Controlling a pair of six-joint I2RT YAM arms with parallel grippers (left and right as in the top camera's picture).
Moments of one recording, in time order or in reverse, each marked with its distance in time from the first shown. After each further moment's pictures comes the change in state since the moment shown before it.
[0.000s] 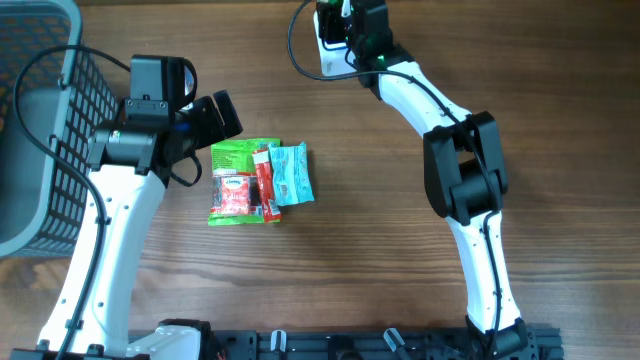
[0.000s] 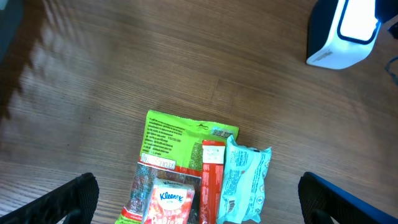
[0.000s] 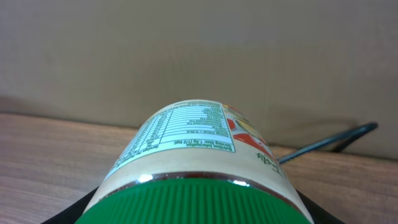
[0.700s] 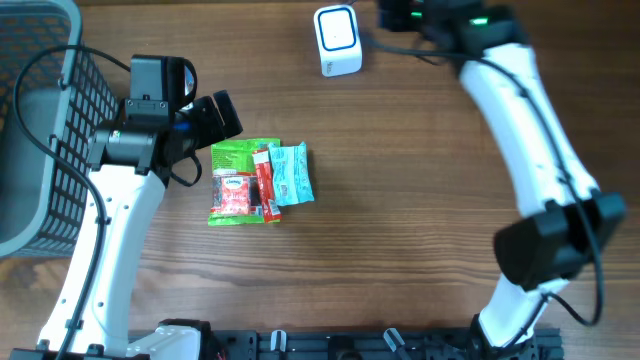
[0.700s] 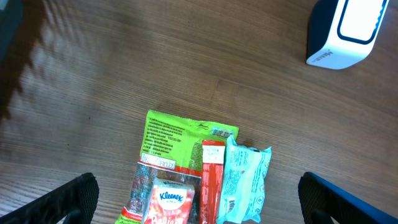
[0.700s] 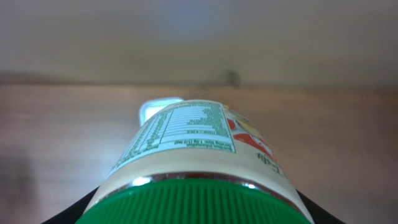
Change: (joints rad) left arm 0.000 0.000 0.000 0.000 0.000 0.000; right arm -0.132 -0.557 -0.004 -0.911 -0.001 0.000
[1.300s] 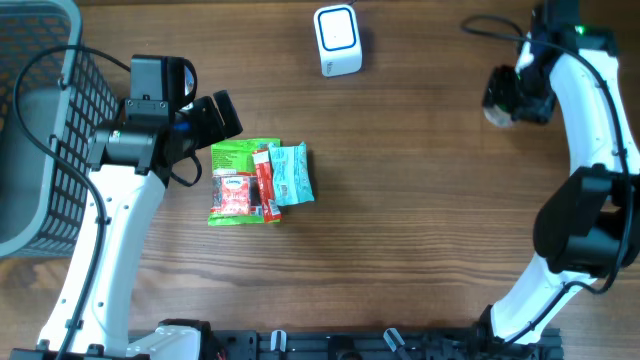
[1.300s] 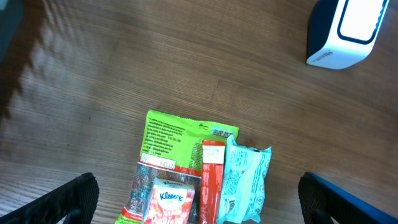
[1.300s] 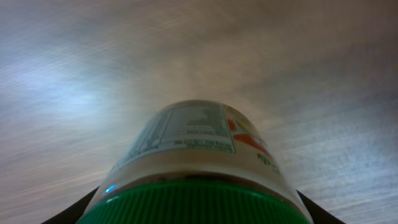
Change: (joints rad) left arm 0.000 0.000 0.000 0.000 0.000 0.000; right arm -0.399 0.057 -0.273 -0.369 0.001 0.000
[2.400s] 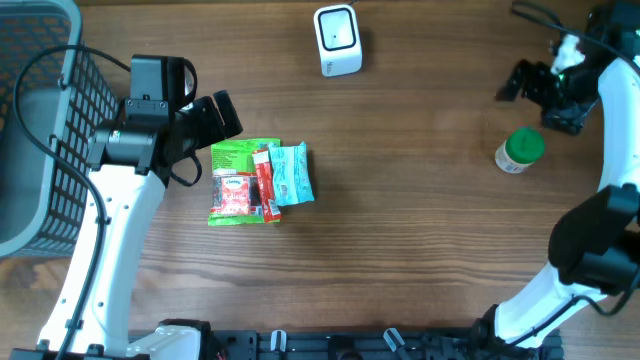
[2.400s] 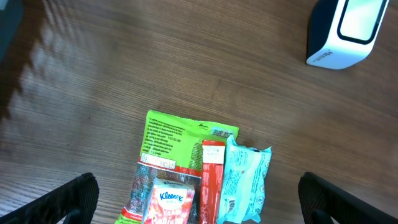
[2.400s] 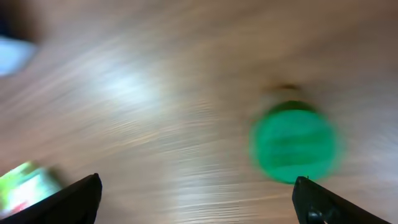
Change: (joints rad) left arm 0.000 0.000 0.000 0.000 0.000 0.000; right arm -0.108 -0.064 0.106 -0.151 -0.275 -0.056
